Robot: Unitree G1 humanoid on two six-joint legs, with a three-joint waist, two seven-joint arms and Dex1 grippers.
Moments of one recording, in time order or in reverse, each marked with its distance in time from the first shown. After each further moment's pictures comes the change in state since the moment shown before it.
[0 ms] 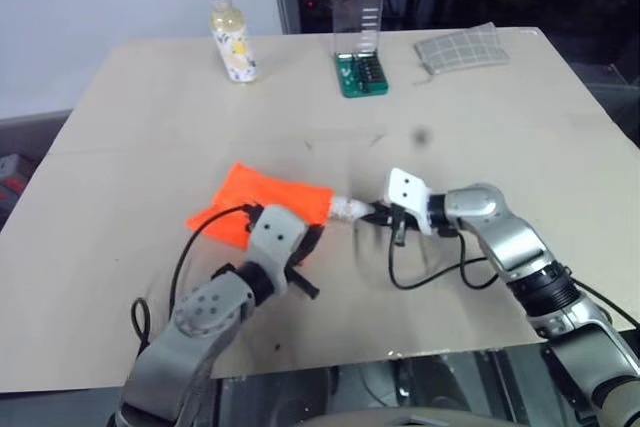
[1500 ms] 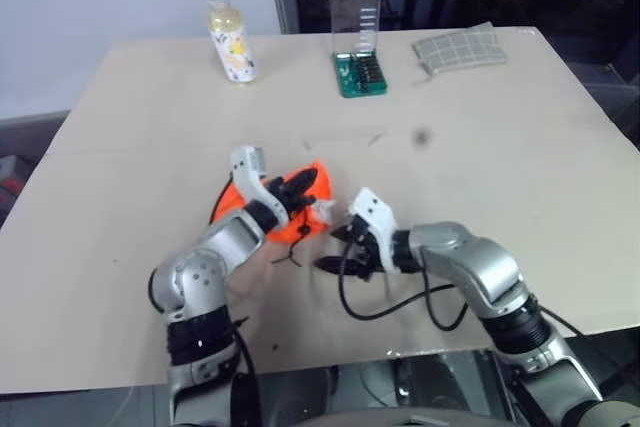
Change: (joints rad) left arm -0.488 -0.363 0.471 0.602 -0.584 0.234 0.206; right arm 0.133 0.250 0.016 -0.265 0.234 0.593 -0.324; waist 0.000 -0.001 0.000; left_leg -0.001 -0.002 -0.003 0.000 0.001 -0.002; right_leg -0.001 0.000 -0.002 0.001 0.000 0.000
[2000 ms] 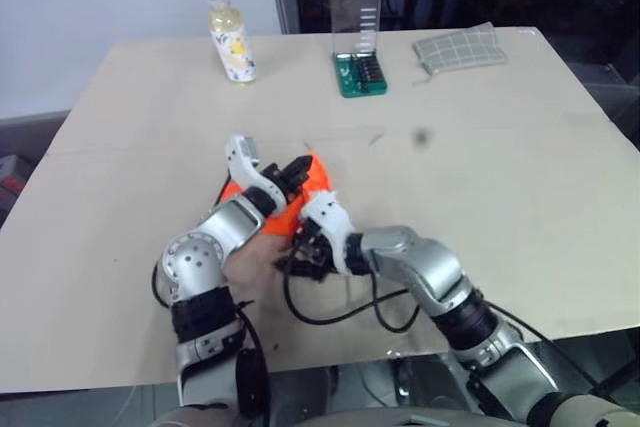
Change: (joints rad) left arm -0.074 0.003 0.081 0.087 -0.131 0.032 0.135; right arm -0.085 0.199 0.117 0.231 -0.075 -0.127 -0.114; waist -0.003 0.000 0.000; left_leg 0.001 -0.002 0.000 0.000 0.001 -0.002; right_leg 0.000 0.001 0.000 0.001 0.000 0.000
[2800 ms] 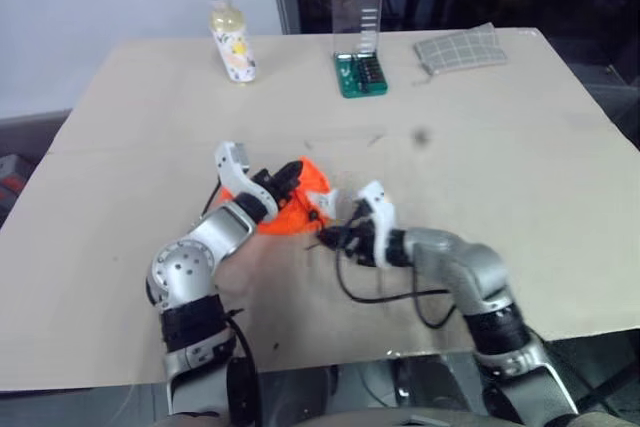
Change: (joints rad) left arm 0.063 0.046 -0.015 -0.004 -0.028 -0.027 0.004; right arm 0.173 -0.170 -0.367 -0.214 0.359 0.179 0.149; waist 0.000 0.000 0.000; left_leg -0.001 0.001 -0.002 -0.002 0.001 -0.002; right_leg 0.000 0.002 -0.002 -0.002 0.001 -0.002
